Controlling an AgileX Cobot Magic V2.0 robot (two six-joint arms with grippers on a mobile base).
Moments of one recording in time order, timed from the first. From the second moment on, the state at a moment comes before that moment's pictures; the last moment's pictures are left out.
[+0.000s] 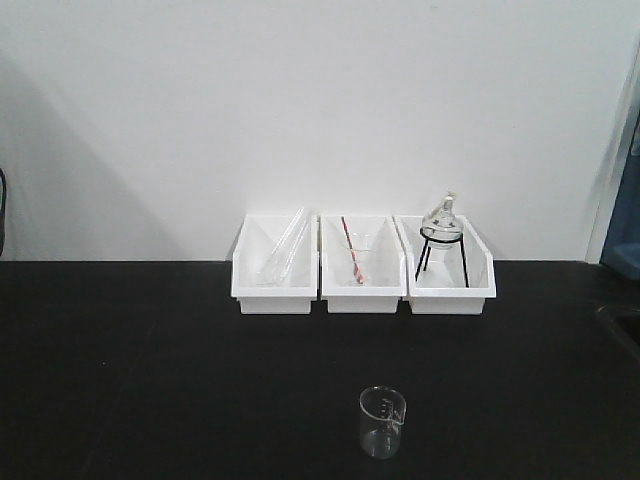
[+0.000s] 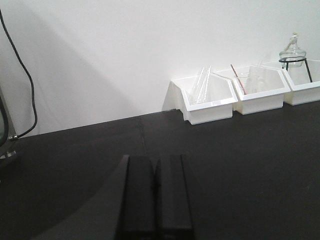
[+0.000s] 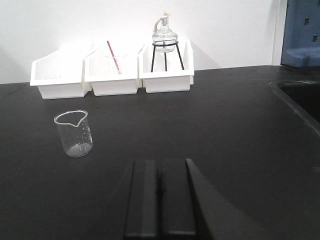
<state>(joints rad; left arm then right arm) -0.13 -0.01 0.03 0.05 0.00 0.09 0.06 -0.01 0.03 0.04 0.17 -0.01</state>
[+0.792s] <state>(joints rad) -0.13 -0.01 0.03 0.05 0.00 0.09 0.06 -0.01 0.03 0.05 -0.05 0.00</state>
